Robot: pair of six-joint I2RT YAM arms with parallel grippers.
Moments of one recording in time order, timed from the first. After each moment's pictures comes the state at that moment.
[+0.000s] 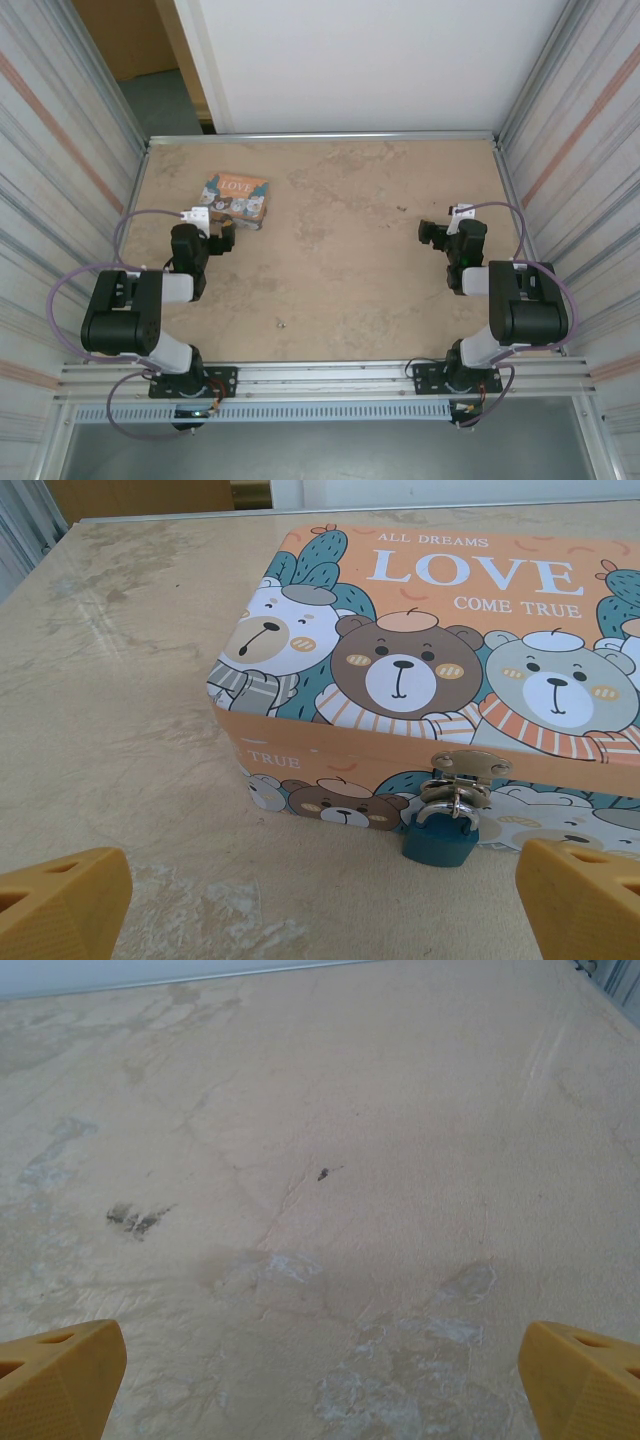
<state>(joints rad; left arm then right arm) -0.03 1.51 0.38 0.72 -0.07 0.03 -0.05 1.53 0.40 0.71 0.00 0.07</state>
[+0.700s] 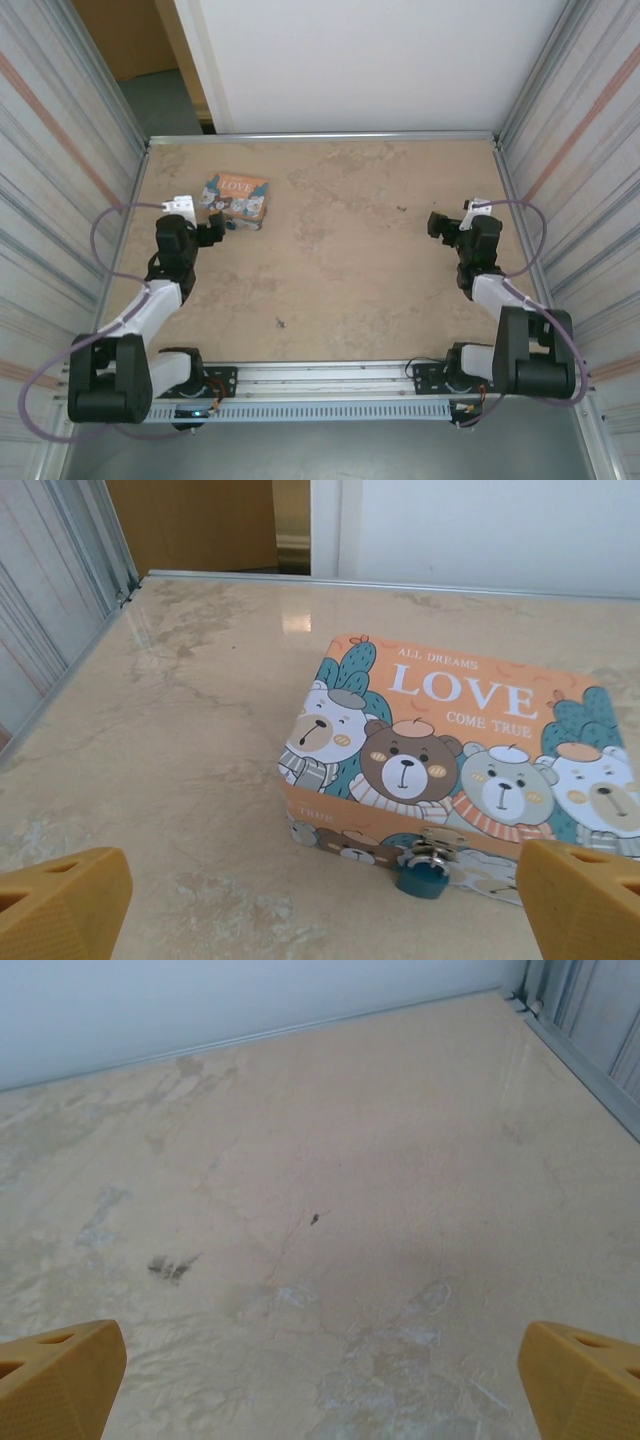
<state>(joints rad) -0.03 1.11 0.48 0.26 -0.12 -0.06 -0.09 1.22 0.43 0.39 -0.02 0.17</state>
